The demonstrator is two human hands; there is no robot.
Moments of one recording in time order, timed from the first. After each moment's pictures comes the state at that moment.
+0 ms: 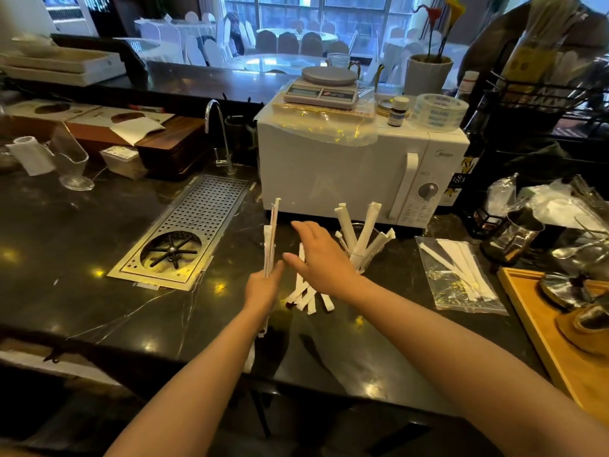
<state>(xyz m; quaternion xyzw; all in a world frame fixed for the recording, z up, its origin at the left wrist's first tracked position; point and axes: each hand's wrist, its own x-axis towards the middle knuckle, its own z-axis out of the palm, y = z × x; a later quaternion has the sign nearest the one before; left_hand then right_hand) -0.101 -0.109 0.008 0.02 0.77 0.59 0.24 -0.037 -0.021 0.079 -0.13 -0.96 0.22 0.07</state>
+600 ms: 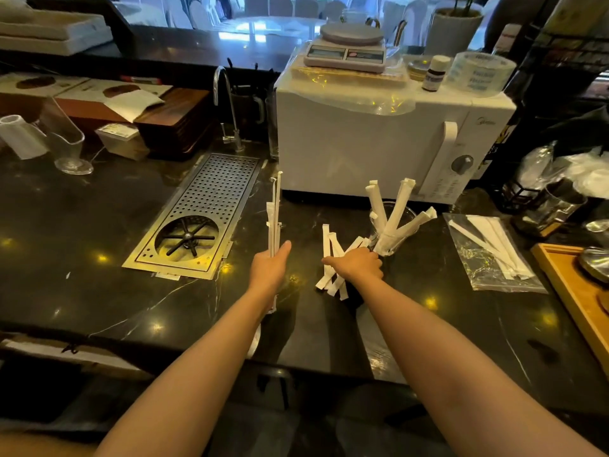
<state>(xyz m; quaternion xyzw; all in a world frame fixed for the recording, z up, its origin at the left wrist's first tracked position) -0.145 -0.137 -0.001 0.03 0.75 0.60 0.27 -0.086 -0.002 -0.015 -0.56 -0.77 0.32 -0.06</state>
